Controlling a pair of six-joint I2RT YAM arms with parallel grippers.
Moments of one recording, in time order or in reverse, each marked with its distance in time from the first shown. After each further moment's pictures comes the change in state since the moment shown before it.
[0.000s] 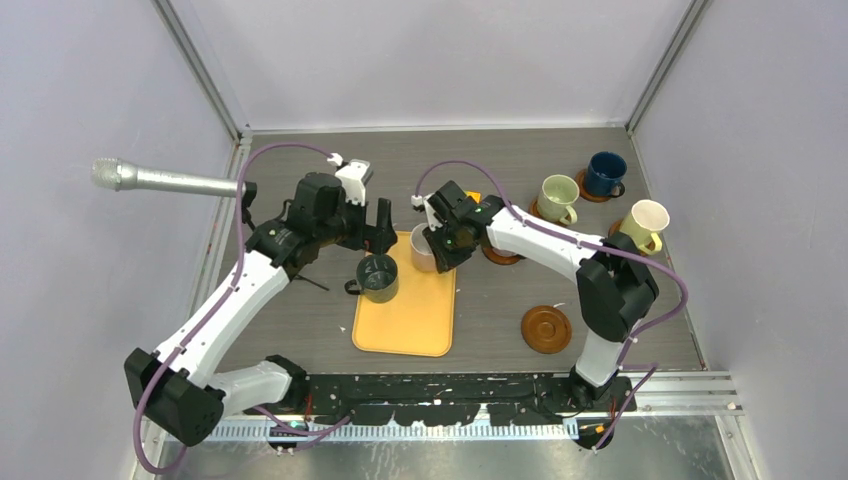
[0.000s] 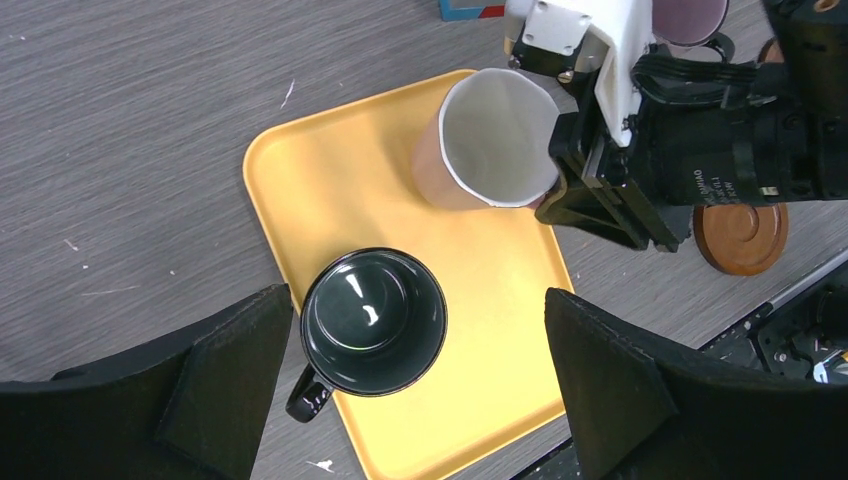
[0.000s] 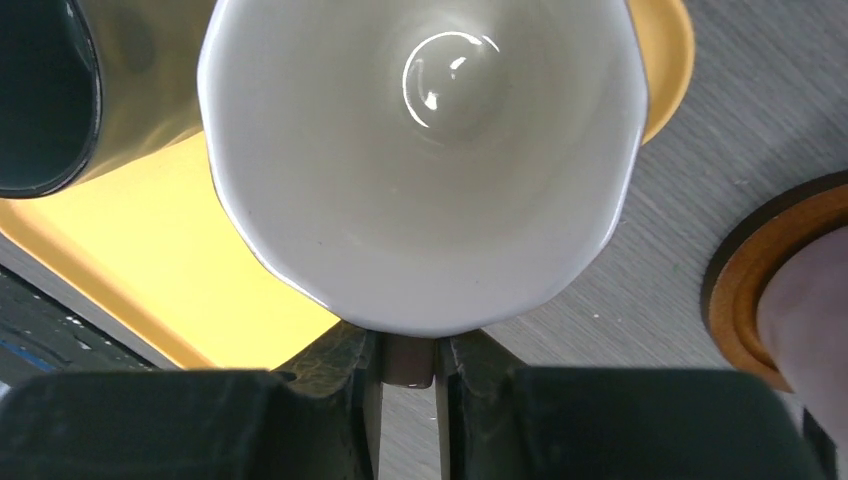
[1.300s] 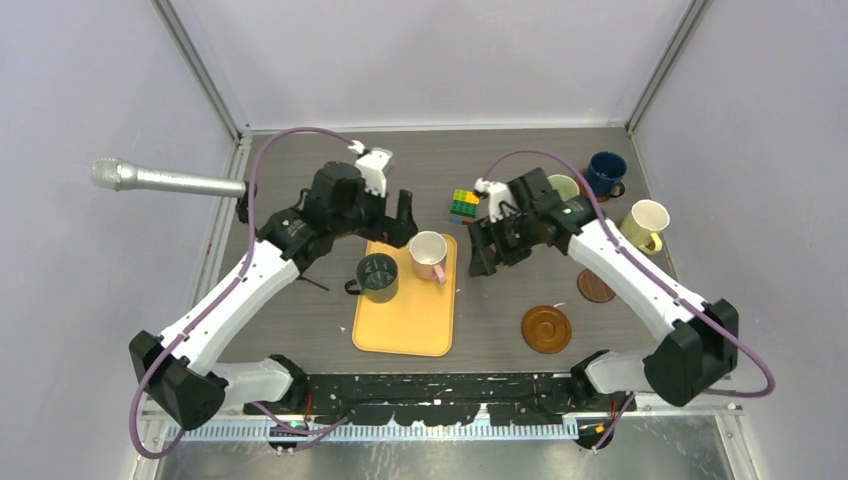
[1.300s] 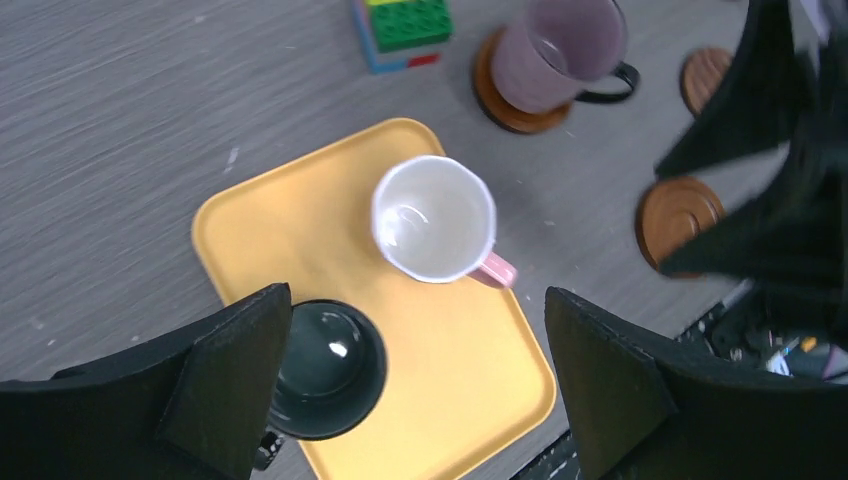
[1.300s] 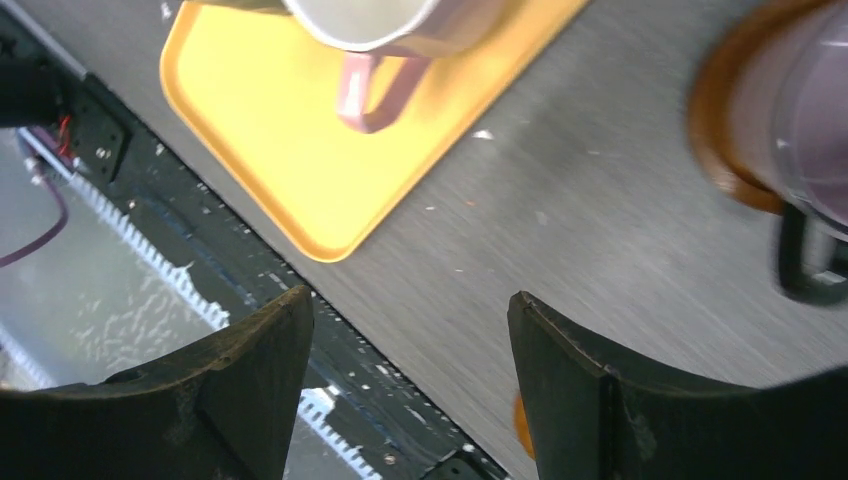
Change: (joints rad) left arm -0.150 0.088 0.120 0.016 -0.023 -0.002; right arm -0.294 -0.460 -0.163 -0.189 -0.285 -0.109
